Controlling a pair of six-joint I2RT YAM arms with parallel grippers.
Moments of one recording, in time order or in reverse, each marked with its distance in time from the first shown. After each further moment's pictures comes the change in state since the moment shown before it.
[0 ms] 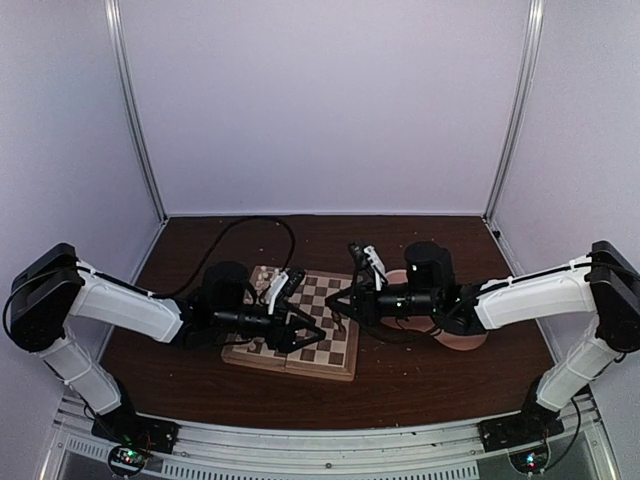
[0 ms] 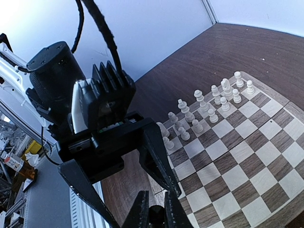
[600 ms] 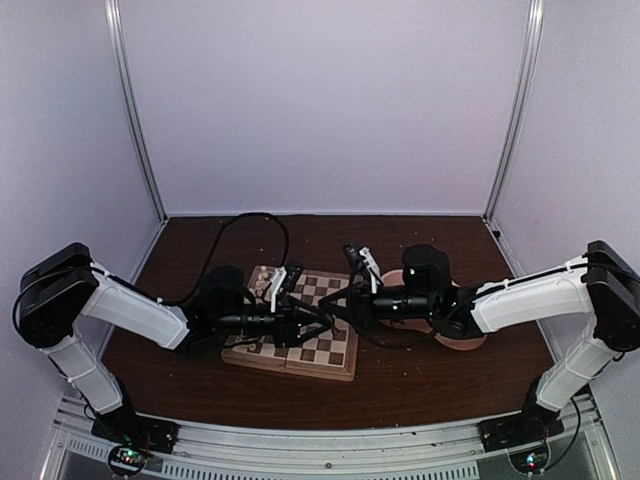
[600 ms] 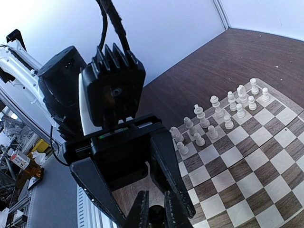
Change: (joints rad) left arm -0.029 0.059 -0.032 0.291 -0.026 -0.063; right arm 0.034 0.018 0.002 0.066 -0.013 0.013
